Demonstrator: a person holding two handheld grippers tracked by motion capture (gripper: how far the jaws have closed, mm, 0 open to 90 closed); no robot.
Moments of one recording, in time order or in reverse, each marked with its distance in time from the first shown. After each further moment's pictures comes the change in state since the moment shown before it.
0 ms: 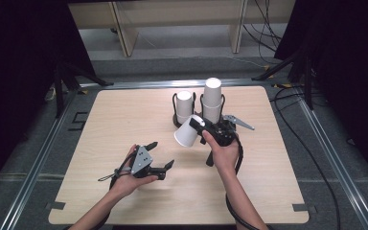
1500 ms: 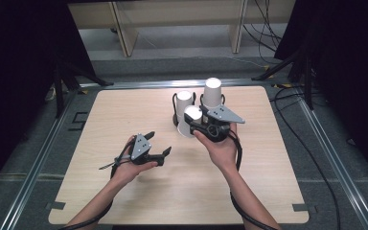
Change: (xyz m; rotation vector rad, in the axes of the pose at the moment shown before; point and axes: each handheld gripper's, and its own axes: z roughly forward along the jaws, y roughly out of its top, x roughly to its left) left arm 0.027 0.007 0.016 0.036 0.066 -0.035; right arm 0.048 0.023 -0.003 -0.021 -0.065 -0.501
